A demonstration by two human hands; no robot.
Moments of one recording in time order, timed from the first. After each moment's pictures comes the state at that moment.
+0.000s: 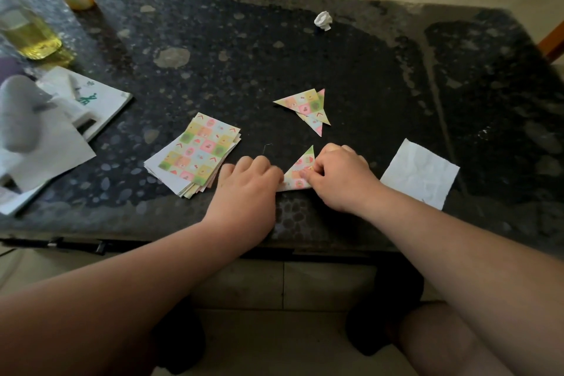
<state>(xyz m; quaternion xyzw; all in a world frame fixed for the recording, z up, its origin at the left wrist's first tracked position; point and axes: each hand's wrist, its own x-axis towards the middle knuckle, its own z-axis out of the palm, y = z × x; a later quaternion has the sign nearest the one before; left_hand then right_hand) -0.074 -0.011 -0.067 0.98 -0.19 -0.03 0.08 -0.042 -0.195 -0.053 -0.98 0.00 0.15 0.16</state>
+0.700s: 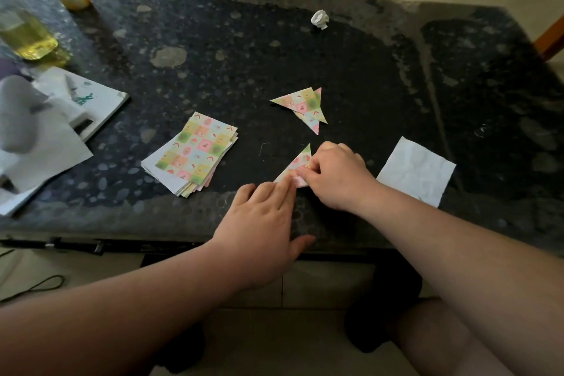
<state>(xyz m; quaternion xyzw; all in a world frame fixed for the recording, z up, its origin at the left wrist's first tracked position) -0.110 -0.024 -0.058 0.95 -0.28 -0.11 0.02 -0.044 -0.192 -0.052 -0.98 -0.01 0.14 0.15</state>
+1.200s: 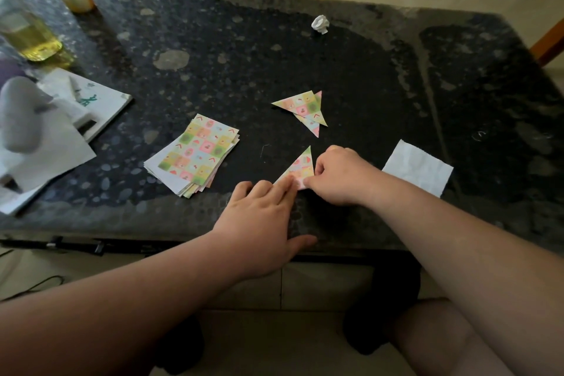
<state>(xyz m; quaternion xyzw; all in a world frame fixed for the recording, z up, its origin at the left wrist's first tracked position) -0.102 -0.022 -0.056 0.95 -0.27 -0.13 0.01 -0.039 -0.193 -0.030 -0.96 0.02 0.25 0.10</state>
